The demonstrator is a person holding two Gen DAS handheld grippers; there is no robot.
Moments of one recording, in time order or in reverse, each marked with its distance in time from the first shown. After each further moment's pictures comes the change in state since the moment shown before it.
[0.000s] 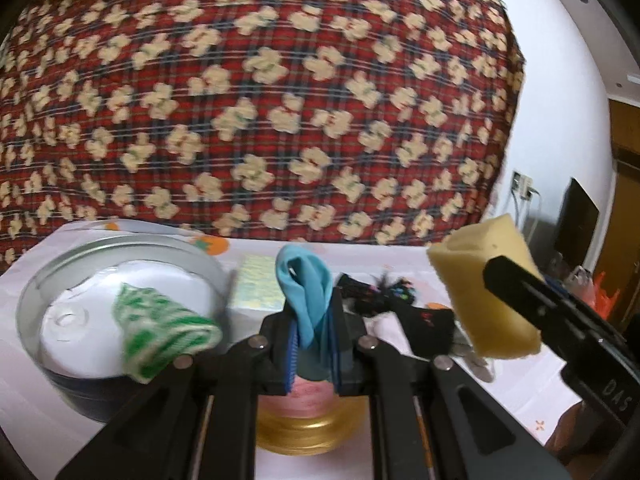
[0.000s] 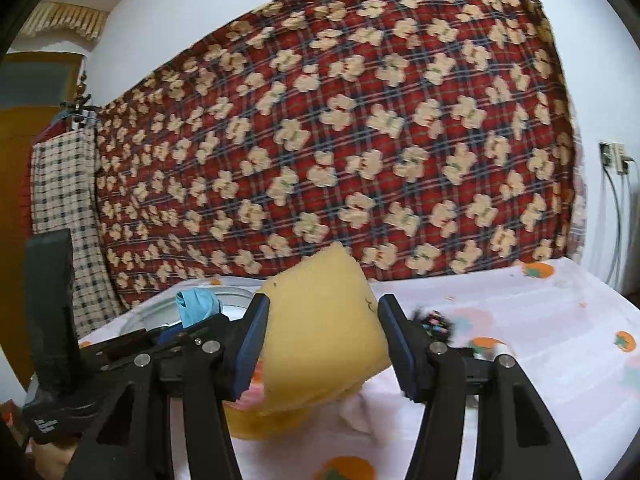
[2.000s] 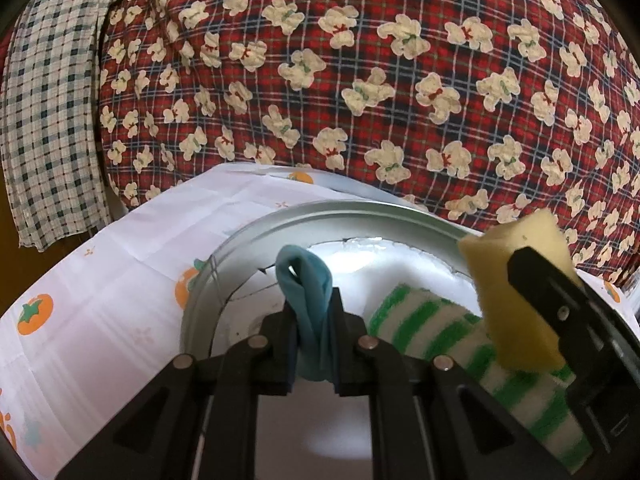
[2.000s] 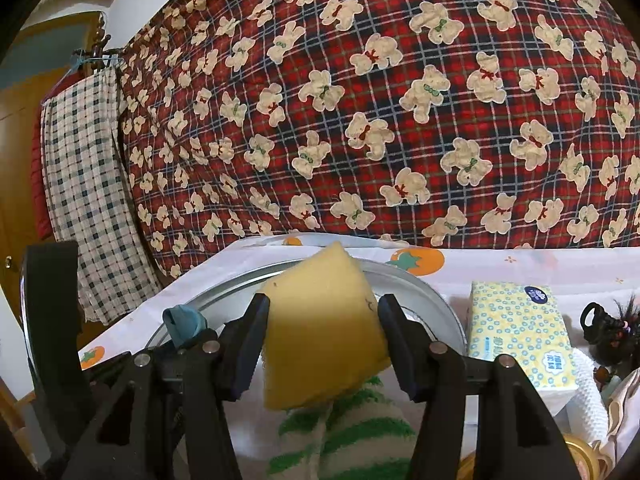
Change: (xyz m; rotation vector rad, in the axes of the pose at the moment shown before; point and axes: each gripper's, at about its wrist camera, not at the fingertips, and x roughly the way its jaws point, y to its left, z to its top) left arm 0.053 0.208 -0.002 -0.201 0.129 0.489; right arm 0.204 0.161 -0.028 -0.016 0.201 0.167
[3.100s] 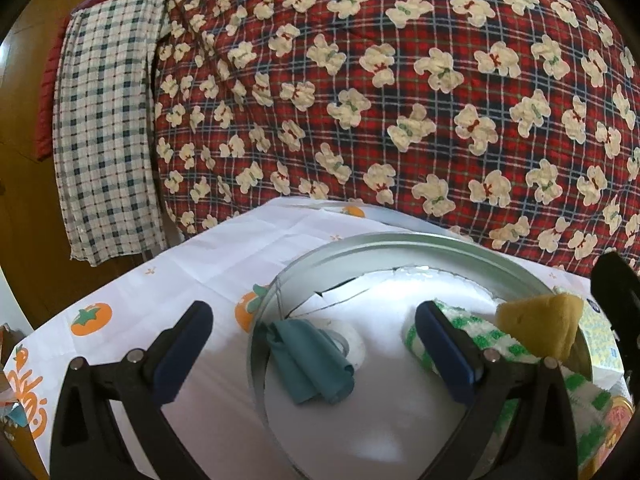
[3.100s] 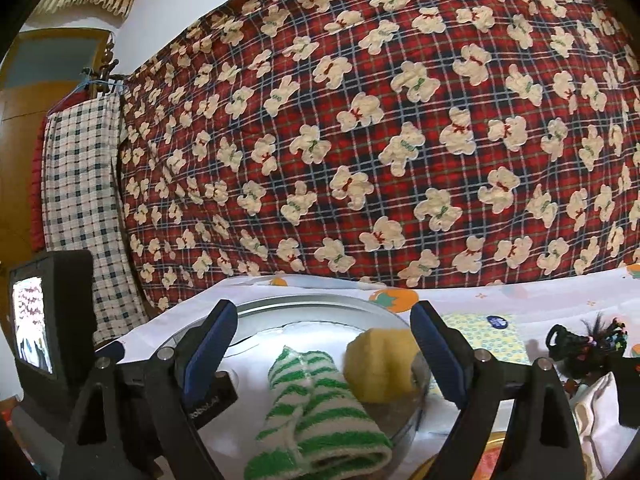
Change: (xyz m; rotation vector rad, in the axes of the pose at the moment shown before) left arm -0.027 0.001 -0.003 -0.012 -0.147 0.216; right arm -0.042 -0.001 -0.004 -0.021 -0.184 -0.070
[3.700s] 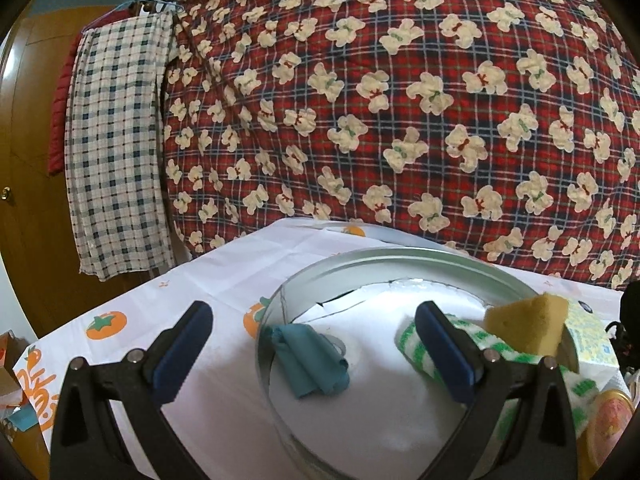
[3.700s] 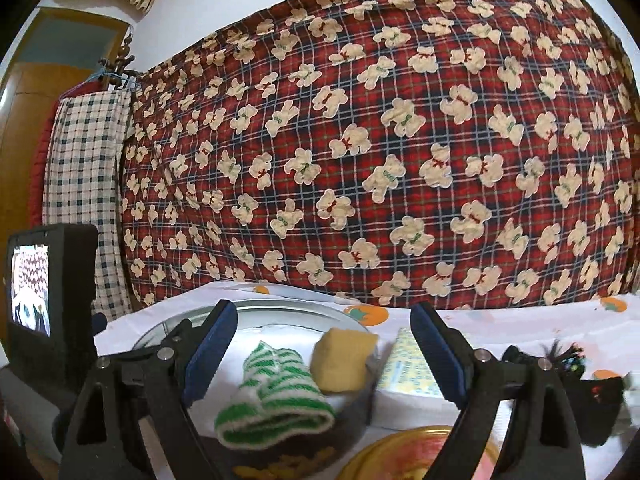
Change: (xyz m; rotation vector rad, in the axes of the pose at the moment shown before) left arm -0.028 -0.005 -0.006 0.013 -0.083 0.013; right arm -0.043 -0.012 -0.005 -0.109 -0.071 -0.041
